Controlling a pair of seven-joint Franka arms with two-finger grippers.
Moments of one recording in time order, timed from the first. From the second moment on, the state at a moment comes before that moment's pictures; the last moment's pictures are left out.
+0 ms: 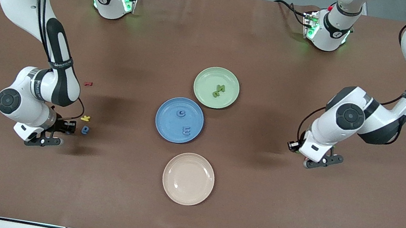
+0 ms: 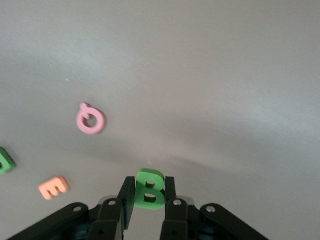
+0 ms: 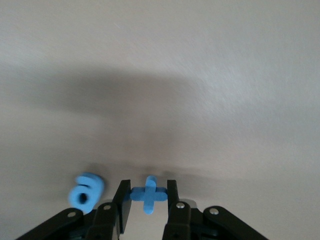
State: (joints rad) left arm 0.56 0.62 -0.94 -1.95 0.64 2.27 -1.02; right arm 0.15 0.64 -0.17 -1.77 0.14 2.36 -0.28
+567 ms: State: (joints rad) left arm 0.34 0.63 -0.98 -1.96 0.64 2.27 -1.33; right arm 0.38 0.55 -0.16 -1.75 0.14 2.23 0.01
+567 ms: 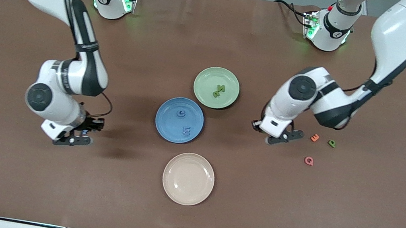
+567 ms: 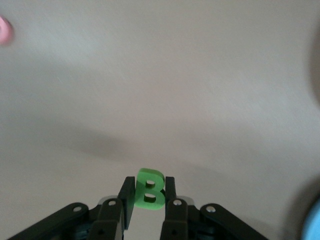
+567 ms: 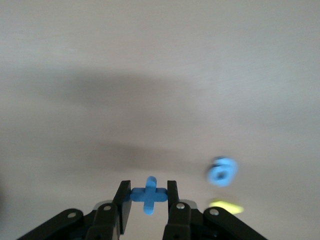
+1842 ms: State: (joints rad) left arm 0.02 0.71 -0.97 -1.99 0.64 2.32 -1.85; right arm 0.80 0.73 -0.14 -1.60 0.17 2.37 0.66
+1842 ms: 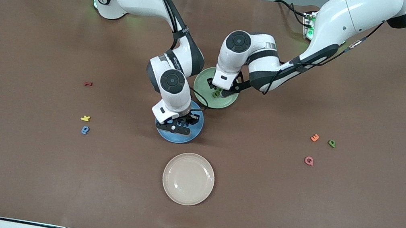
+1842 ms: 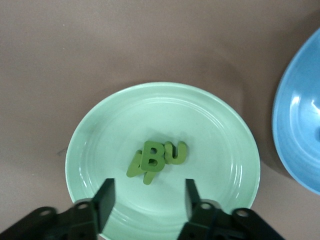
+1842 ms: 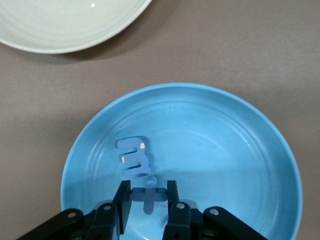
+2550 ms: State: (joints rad) left arm 0.37 0.65 -0.97 -1.95 0.64 2.26 -1.64; right arm 0.79 0.67 -0.18 -1.55 0.17 2.18 0.65
